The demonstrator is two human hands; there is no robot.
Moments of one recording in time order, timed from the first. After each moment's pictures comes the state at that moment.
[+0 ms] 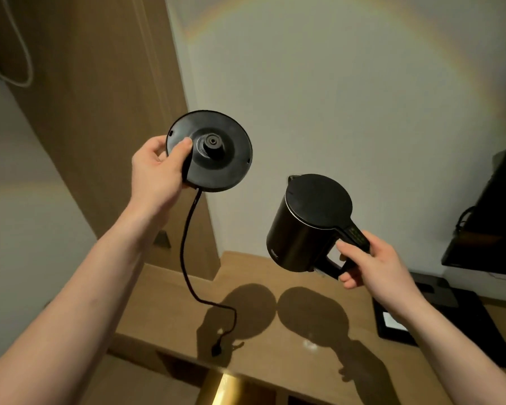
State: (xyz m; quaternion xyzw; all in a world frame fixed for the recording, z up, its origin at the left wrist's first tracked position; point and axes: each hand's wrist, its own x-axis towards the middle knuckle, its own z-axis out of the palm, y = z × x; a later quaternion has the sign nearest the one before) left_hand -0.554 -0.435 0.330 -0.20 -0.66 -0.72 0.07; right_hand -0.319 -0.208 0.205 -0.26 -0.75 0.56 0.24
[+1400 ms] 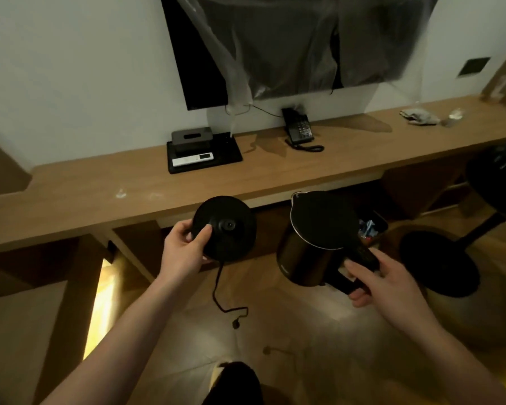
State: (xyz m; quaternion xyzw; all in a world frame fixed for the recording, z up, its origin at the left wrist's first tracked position) left_hand 0.132 -0.454 0.085 -0.22 -0.70 -0.58 -0.35; right_hand 0.449 -0.384 0.118 -0.55 -0.65 0.46 0.24
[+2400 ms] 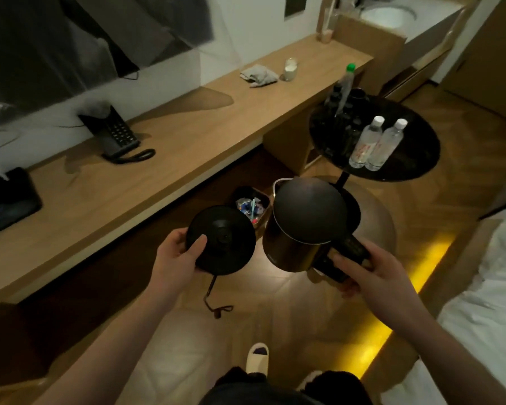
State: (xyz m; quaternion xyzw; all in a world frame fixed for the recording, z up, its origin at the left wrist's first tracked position) left_hand 0.492 -0.112 0.029 -0.36 -0.68 -0.42 -0.48; right_hand 0.817 -0.159 0.079 -0.64 -0.51 0.46 0.35
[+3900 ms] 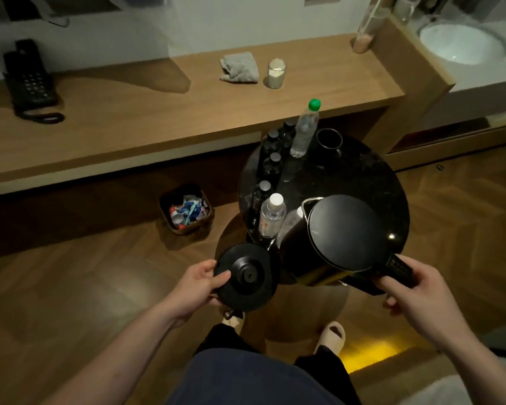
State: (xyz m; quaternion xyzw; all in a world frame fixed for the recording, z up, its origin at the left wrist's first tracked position) left_hand 0.991 0.164 -0.033 -0.22 -0.63 -0.35 -0.66; right_hand 1.337 0.274 0.077 -0.60 -0.60 0.50 0.17
